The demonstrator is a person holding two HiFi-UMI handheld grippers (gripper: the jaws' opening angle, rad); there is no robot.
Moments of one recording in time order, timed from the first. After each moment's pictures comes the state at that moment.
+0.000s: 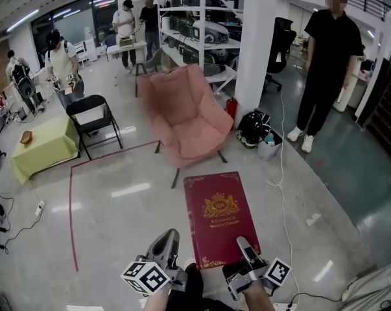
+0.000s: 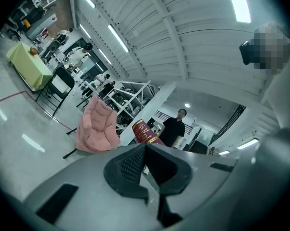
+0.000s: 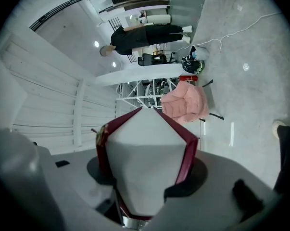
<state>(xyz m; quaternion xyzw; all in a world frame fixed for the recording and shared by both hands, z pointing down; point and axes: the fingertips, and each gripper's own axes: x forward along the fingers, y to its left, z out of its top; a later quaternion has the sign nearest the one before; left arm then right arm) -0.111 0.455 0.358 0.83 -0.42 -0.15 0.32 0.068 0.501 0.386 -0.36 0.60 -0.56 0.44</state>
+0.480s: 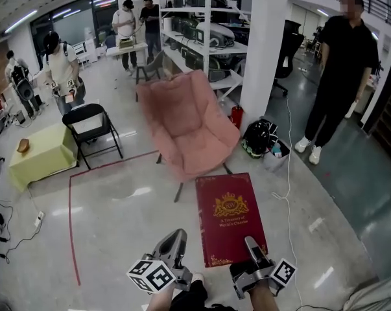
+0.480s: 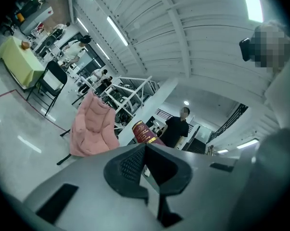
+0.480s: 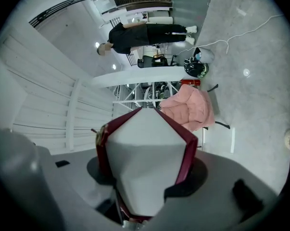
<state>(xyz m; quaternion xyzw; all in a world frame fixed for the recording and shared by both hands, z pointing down) -0.097 0.306 0.351 0.84 -0.41 -0.14 0.33 0.087 0.356 0.379 -0.39 0.59 -0.55 0.44</state>
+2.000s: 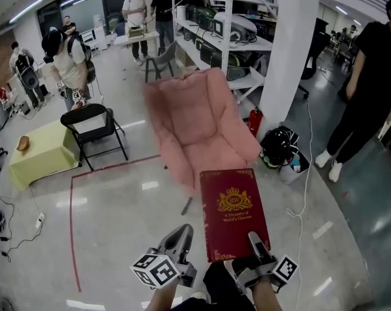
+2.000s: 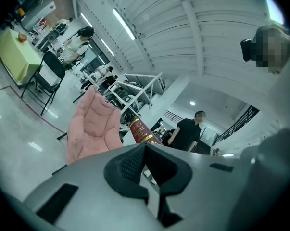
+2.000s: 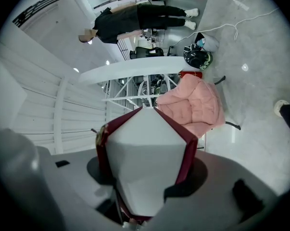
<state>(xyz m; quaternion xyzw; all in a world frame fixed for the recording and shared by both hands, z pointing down) -0.086 0.078 0.379 0.83 -0.42 -0.13 0.35 0.090 0.115 0.408 -0.38 0.59 -0.58 0.42</state>
